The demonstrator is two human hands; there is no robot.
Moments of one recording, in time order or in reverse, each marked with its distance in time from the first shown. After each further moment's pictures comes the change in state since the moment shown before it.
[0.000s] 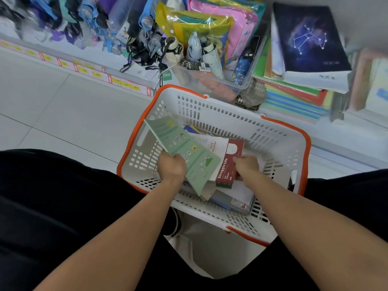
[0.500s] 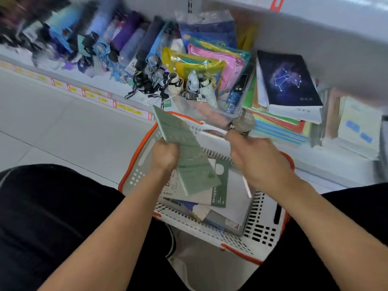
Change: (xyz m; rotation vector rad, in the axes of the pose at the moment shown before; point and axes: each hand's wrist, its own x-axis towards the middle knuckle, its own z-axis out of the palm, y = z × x) left_hand -0.001 0.081 -0.047 -0.164 -0.301 0.256; right_hand -0.195 -0.120 -0.084 -0.996 0.218 -1.457
